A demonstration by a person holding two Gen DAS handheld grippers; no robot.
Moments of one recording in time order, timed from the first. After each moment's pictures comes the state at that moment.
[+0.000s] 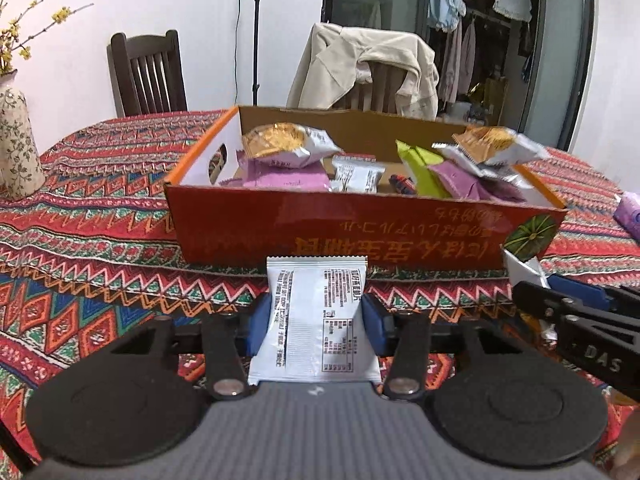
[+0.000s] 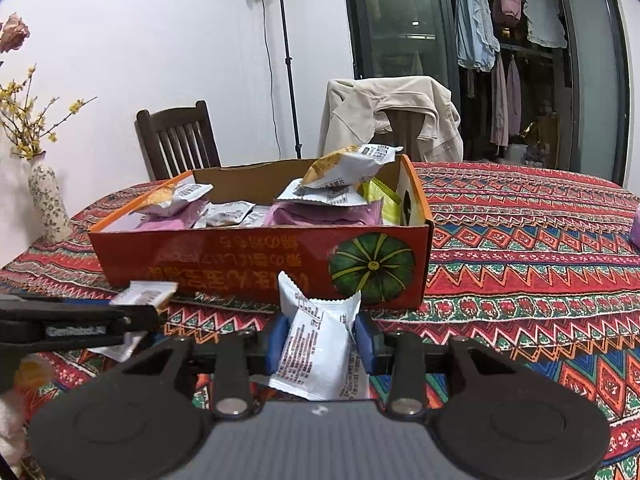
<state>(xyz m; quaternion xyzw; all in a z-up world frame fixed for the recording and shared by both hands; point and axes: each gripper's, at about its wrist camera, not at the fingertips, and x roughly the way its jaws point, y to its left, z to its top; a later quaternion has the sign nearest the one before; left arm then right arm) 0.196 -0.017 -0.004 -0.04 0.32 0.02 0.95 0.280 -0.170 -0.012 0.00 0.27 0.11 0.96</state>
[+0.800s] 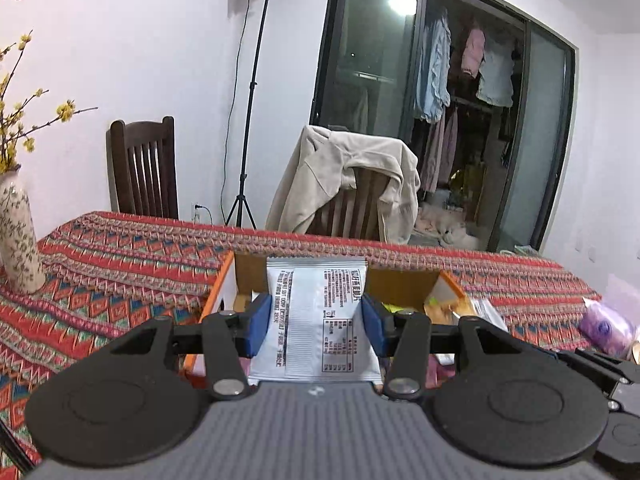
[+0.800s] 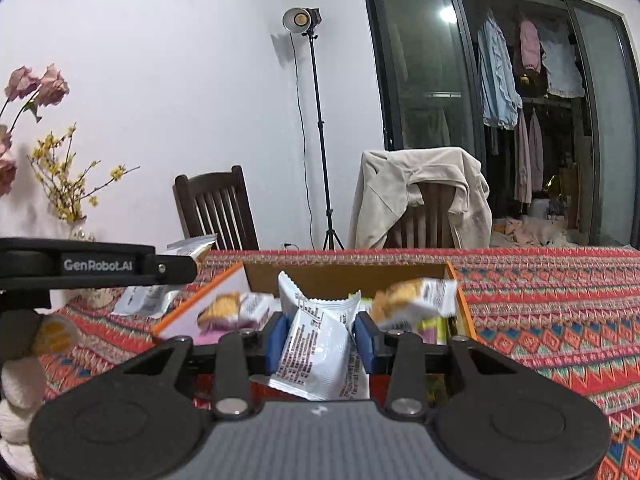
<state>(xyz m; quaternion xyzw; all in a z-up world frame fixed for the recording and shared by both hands) 0.213 0.003 0.100 -0.07 0.19 0.00 0.98 0.288 -0.134 0.071 0.01 0.18 0.15 0.97</state>
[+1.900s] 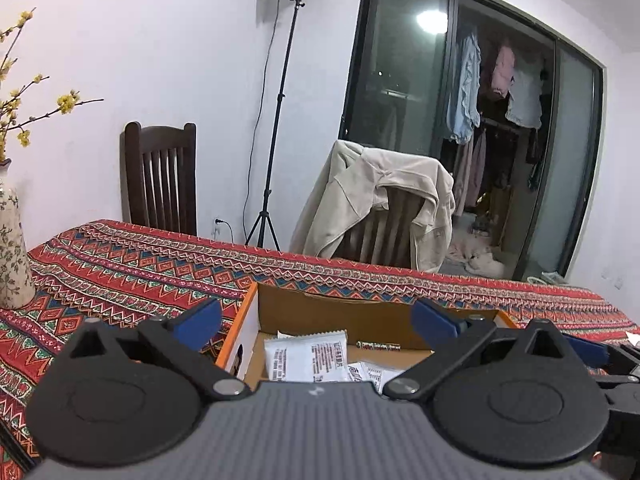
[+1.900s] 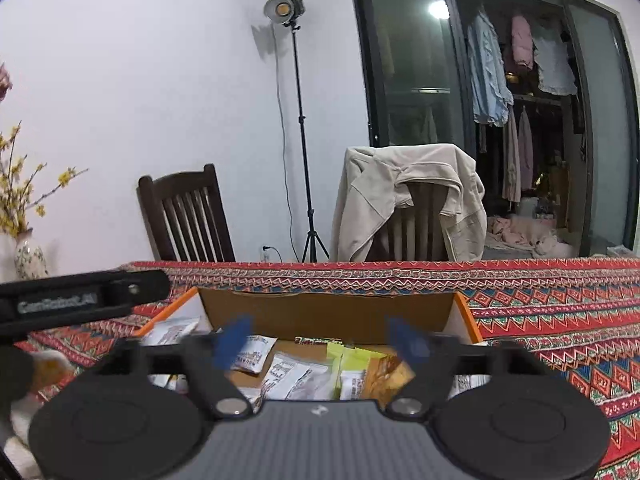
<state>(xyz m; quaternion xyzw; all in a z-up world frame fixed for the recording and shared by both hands) 0.283 0.030 0.076 -0.08 0.16 0.04 0.98 0.390 -0.122 0.057 0.02 0.18 0.13 0.98</state>
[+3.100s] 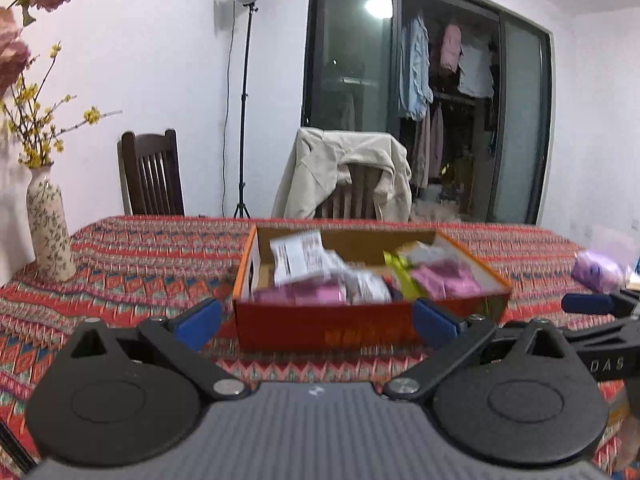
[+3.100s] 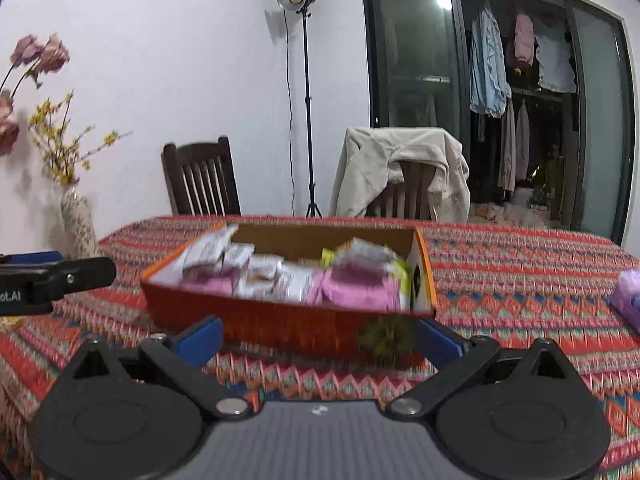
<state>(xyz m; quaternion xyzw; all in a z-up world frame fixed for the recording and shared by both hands) 0.115 0.021 0.058 -0.02 0.18 -0.02 0.98 0.229 -0.156 0.043 -0.02 0.23 0.13 0.97</state>
